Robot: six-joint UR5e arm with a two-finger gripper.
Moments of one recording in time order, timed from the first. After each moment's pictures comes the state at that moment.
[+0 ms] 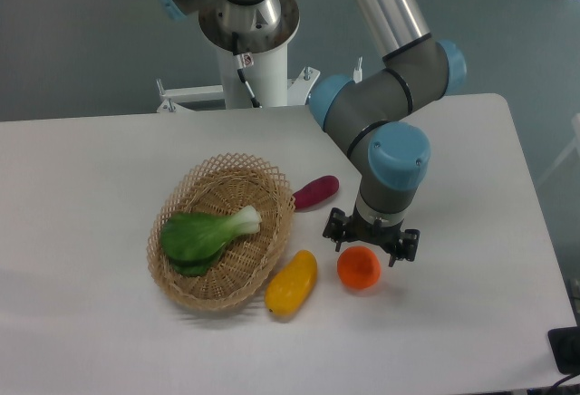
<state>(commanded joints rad) 2.53 -2.09 -1.62 -0.97 1.49 0.85</state>
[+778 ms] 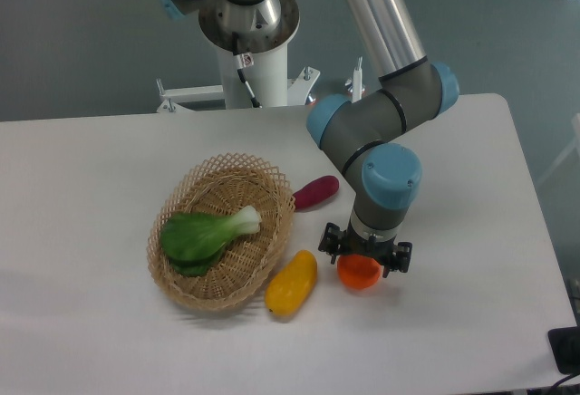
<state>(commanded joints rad) 2.52 -2.12 -1.66 -0.86 1.50 0.81</state>
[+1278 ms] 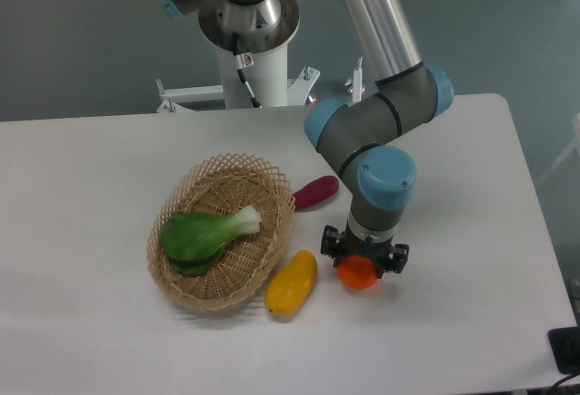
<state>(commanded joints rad) 2.52 -2.12 -1.66 -0.86 1.51 0.82</state>
